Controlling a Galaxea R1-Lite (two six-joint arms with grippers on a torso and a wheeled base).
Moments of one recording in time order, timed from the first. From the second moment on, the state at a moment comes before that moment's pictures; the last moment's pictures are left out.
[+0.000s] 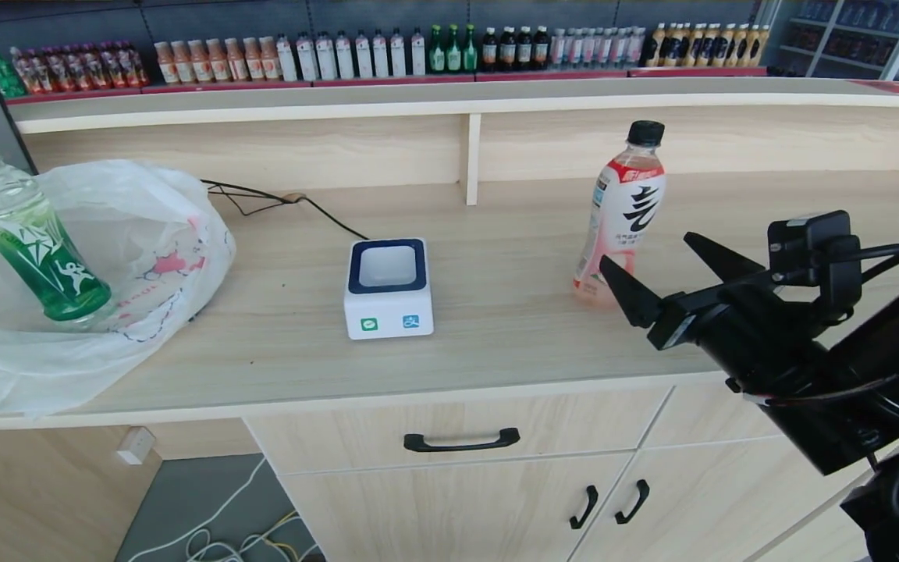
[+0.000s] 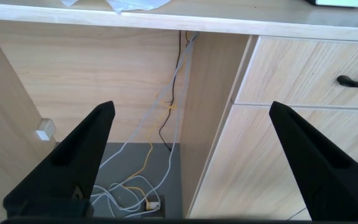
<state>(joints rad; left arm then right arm) 0.00 0.00 0.00 0.00 0.00 -0.01 0.48 1.73 -0.46 -1.57 -0.12 -0.14</state>
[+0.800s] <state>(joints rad) 0.00 0.00 0.00 0.00 0.00 -0.01 0.47 1.88 -0.64 -1.57 -0.12 -0.15</state>
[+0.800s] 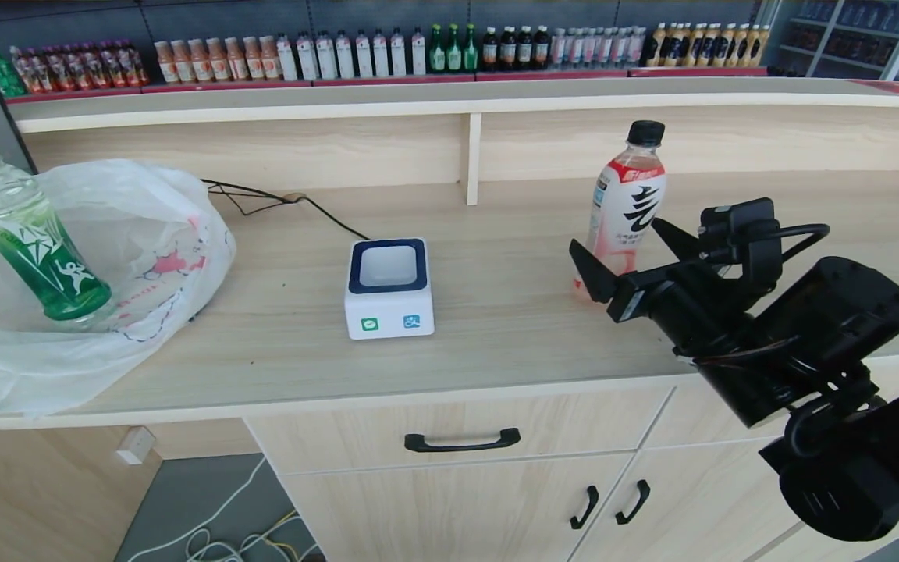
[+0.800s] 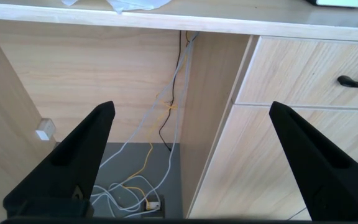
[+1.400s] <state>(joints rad) 0.00 0.00 0.00 0.00 0.00 -0.01 0.43 1.94 -0.71 -1.57 -0.12 -0.15</state>
